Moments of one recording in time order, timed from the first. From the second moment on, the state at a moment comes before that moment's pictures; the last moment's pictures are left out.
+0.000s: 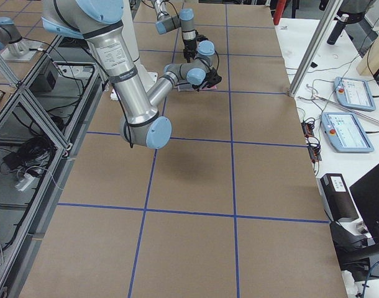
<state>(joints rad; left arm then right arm) -0.35 -1.98 -1.90 -1.93 -1.68 -2.10 0.63 -1.03 1.72 -1.30 2.06 2.14</state>
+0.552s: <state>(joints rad) -0.20 -1.94 -1.92 -1.97 -1.41 -2.23 0.67 -1.06 1.71 -1.30 2.06 2.08</state>
